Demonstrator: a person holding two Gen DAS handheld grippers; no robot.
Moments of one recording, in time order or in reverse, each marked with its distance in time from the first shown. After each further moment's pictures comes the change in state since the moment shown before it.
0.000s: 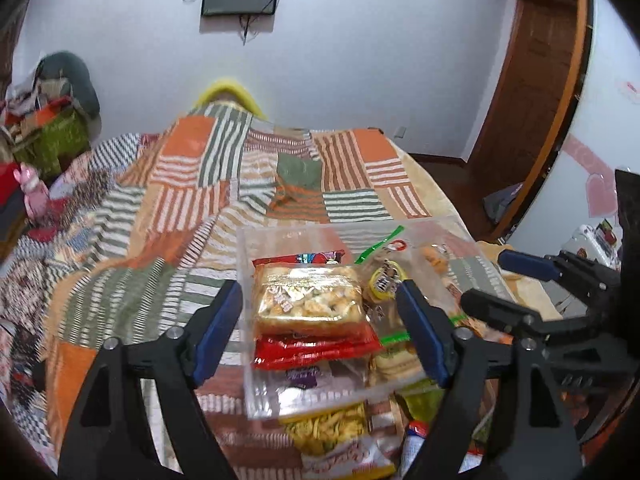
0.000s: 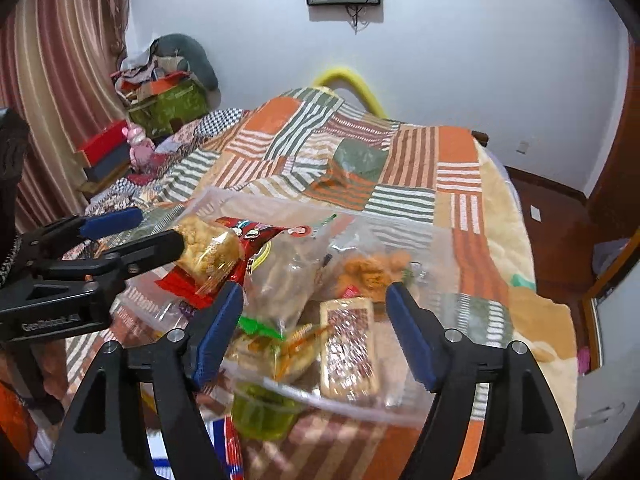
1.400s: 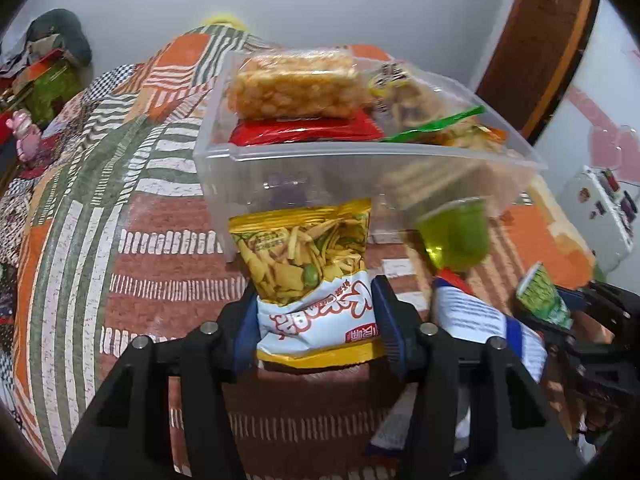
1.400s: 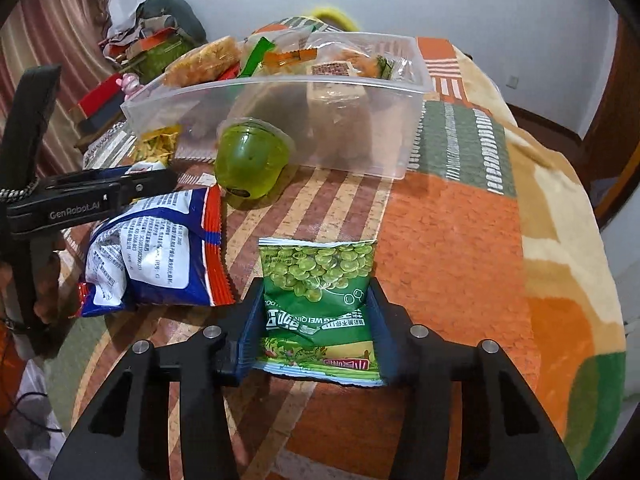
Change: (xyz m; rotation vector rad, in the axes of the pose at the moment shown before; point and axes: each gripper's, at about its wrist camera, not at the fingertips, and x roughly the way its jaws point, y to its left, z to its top) left arm 0.028 -0.001 -0.118 -0.022 0.219 -0.041; right arm -0.004 0.001 -0.132 0.072 0.177 -0.007
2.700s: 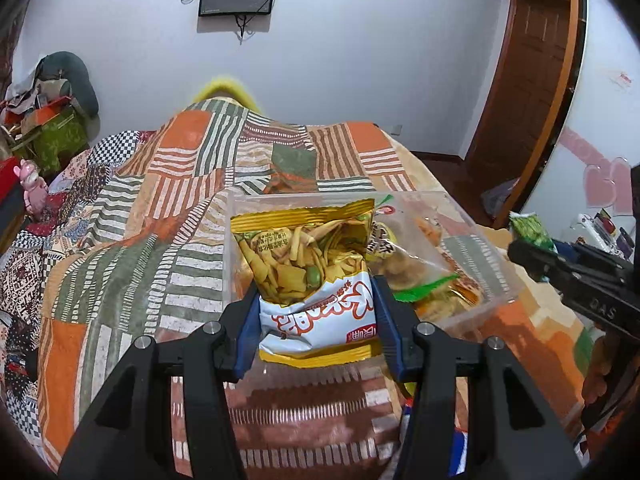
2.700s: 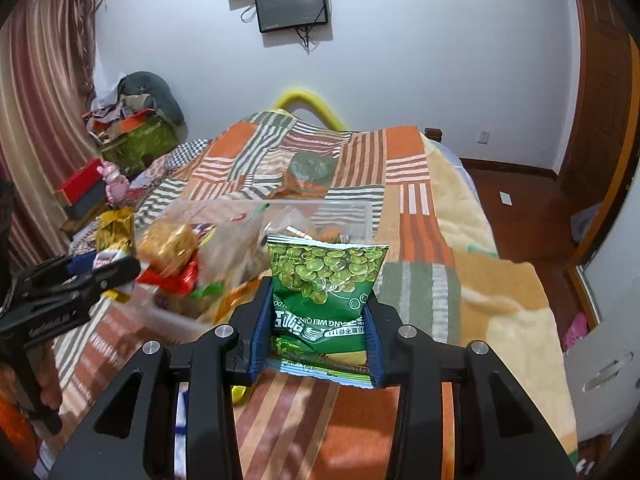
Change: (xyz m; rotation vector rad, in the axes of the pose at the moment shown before) left arm -0.032 -0.008 0.083 0.019 -0.211 0.028; right arm -0.016 -0.027 0.110 0.057 -0.250 -0.072
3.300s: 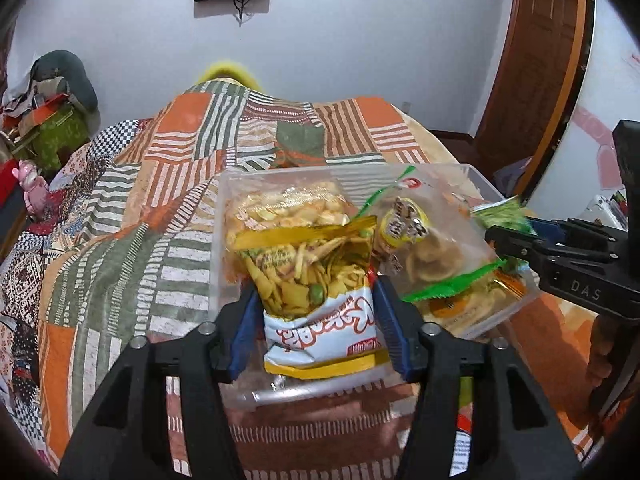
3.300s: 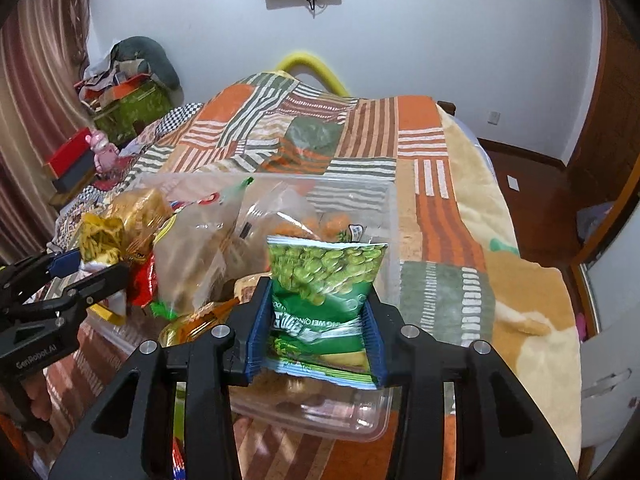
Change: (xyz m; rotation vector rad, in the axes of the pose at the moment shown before) left arm 0.033 0.001 -0.007 0.028 0.071 0.034; right arm 0.038 0.001 0.001 -0.032 0.129 0.000
